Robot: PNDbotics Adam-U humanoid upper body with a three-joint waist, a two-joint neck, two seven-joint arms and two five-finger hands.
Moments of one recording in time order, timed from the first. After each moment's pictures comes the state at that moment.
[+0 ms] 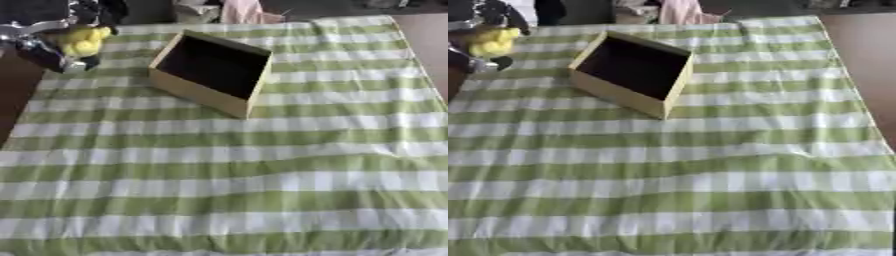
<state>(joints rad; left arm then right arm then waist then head) -1.08 0.56 -0.26 -1.00 -0.86 -0.79 -0.31 -0.39 -0.28 -0.31 -1.96 0.33 -0.07 -0.09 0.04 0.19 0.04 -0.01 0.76</state>
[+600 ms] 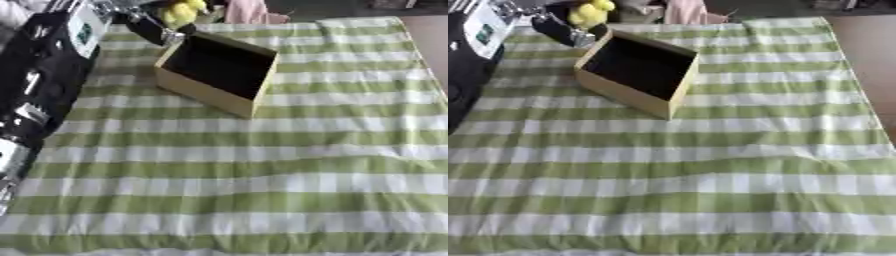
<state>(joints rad) -1.22 0.28 -0.21 -0.86 -0.93 -0.77 -0.34 -0.40 -0.26 -0.31 -1.96 0.32 -0.07 -0.08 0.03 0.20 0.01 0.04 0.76</state>
